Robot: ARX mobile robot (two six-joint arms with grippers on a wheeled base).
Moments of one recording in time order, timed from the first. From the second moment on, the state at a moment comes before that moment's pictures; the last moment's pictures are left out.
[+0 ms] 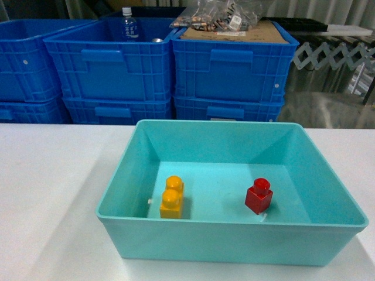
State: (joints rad) left arm 0.00 0.01 0.01 0.00 0.00 0.00; right arm 0.06 0.34 0.11 0.05 -0.06 -0.08
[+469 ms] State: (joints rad) left arm 0.00 0.01 0.01 0.00 0.00 0.00; right arm 0.41 1.28 0.60 0.15 0.04 0.04
